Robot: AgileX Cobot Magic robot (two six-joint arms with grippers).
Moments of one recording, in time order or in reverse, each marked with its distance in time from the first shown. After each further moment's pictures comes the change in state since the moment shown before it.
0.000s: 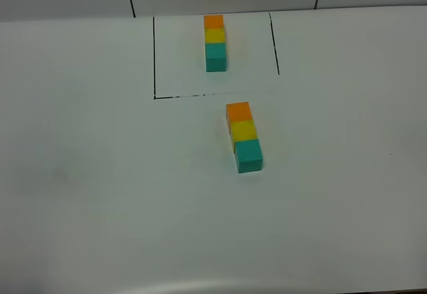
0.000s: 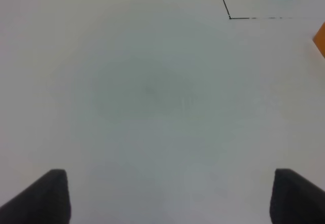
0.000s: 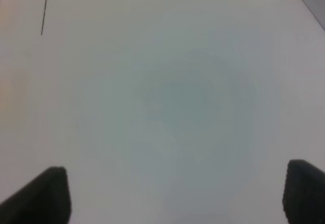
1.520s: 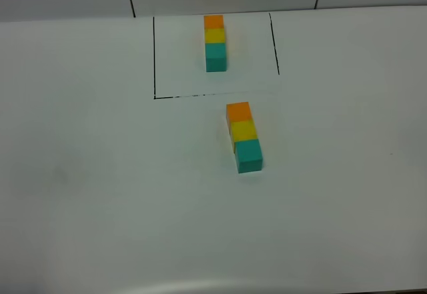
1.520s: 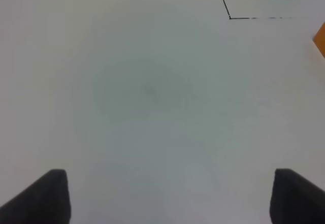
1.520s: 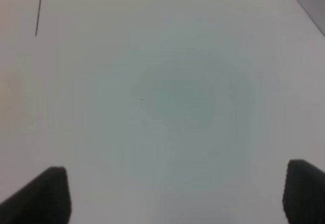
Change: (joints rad) left arm 0.000 0.000 0.000 0.000 0.000 0.000; right arm -0.019 0.000 0.000 0.000 0.001 -0.022
